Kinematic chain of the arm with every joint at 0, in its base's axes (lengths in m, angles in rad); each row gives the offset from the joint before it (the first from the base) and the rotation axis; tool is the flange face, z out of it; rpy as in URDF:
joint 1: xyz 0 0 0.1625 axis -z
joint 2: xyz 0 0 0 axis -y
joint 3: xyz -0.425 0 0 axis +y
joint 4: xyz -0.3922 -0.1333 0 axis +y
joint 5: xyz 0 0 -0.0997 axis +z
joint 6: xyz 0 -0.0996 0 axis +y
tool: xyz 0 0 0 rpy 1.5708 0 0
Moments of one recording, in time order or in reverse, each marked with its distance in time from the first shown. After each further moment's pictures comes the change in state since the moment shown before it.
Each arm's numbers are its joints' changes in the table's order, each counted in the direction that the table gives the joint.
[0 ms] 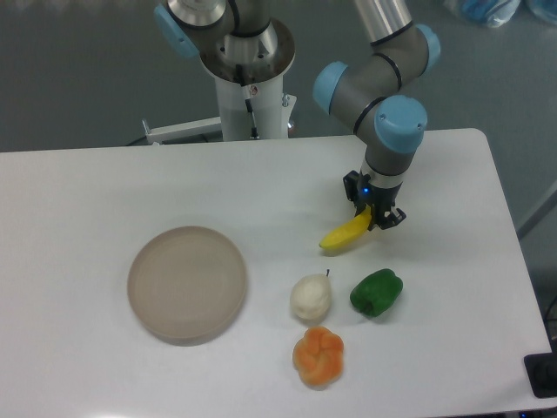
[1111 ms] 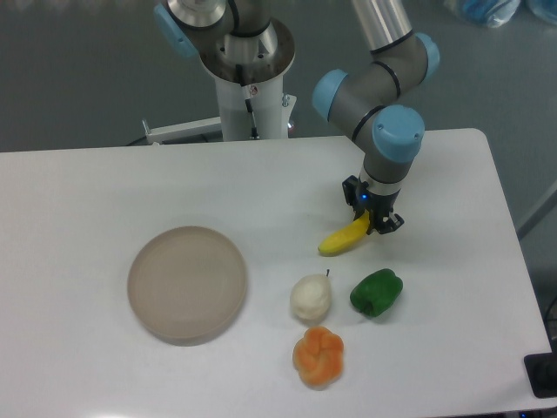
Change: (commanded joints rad) arm 0.003 -0.029 -0.012 -0.006 0.000 0.005
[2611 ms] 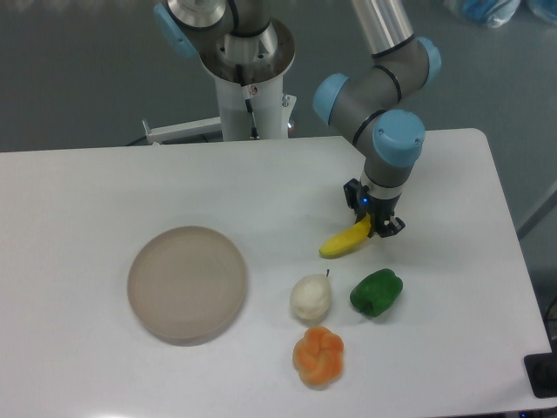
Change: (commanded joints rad) arm 0.006 -0.011 -0.012 0.000 -0.009 -0.003
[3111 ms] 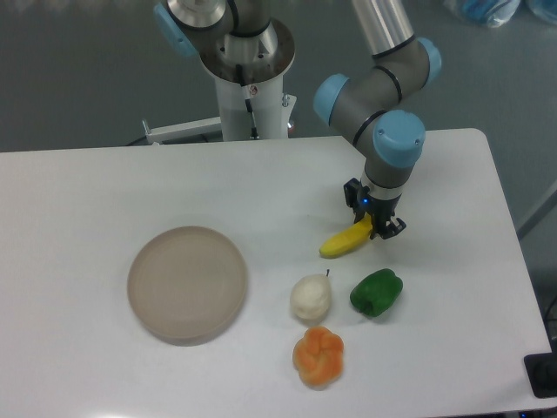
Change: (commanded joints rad) arm 0.000 -0.002 -0.011 0.000 0.002 -0.002
